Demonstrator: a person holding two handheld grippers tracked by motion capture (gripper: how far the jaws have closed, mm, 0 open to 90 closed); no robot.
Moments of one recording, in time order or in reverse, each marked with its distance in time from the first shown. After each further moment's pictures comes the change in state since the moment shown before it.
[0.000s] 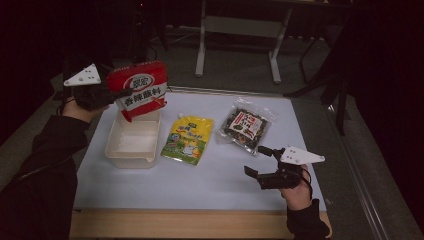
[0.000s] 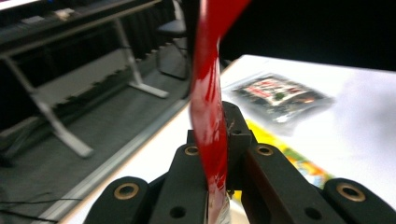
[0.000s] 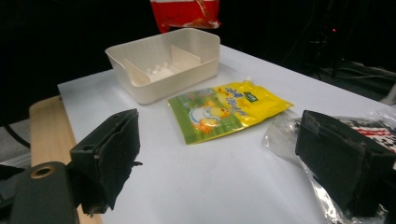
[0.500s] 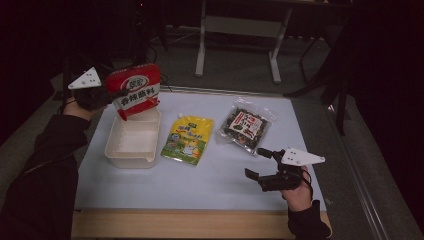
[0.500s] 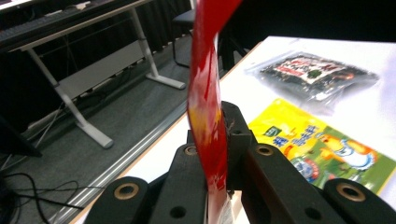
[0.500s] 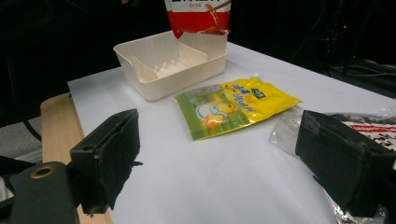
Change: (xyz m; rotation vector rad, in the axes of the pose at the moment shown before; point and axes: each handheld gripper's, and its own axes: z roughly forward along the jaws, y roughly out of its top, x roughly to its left) left arm 0.027 -0.033 0.012 0.031 0.045 0.040; right arm -0.001 -0.005 -0.001 0.004 0.032 0.007
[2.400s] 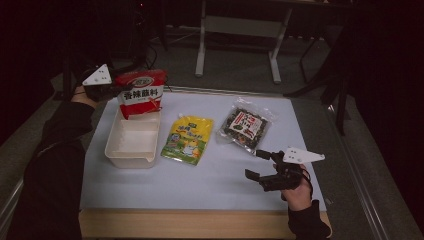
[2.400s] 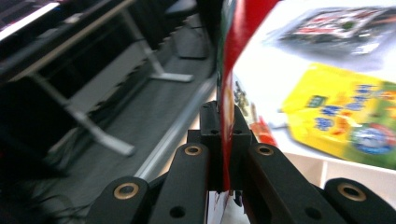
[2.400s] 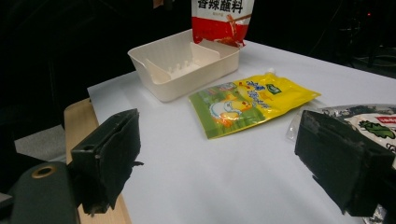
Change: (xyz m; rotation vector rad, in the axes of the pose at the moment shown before) left arm 0.038 -0.014 0.038 0.053 -0.037 0.241; right arm -0.007 -0.005 0.000 -0.002 0.070 0.068
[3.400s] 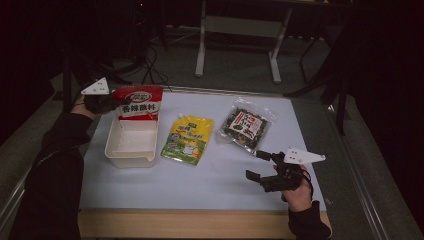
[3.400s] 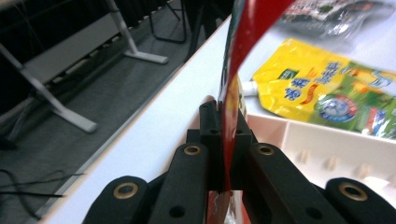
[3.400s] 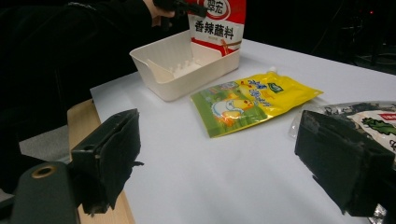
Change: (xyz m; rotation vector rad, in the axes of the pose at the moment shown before) left arm -0.017 -0.046 0.002 0.026 -0.077 -0.202; right arm 0.000 -0.003 -0.001 -0.005 0.007 0.013
